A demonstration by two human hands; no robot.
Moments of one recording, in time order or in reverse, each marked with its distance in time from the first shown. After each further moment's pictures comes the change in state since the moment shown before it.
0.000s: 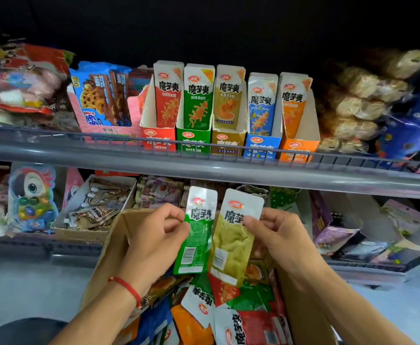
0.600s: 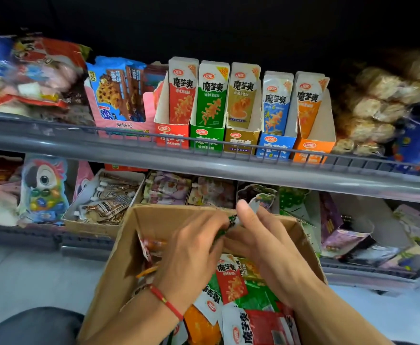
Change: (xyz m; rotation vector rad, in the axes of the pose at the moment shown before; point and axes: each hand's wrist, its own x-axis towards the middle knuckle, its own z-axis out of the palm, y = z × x) left_hand -0.015 -0.008 0.027 0.451 0.087 0.712; right_hand -0.008 -0.007 0.048 0.328 -0.114 0.130
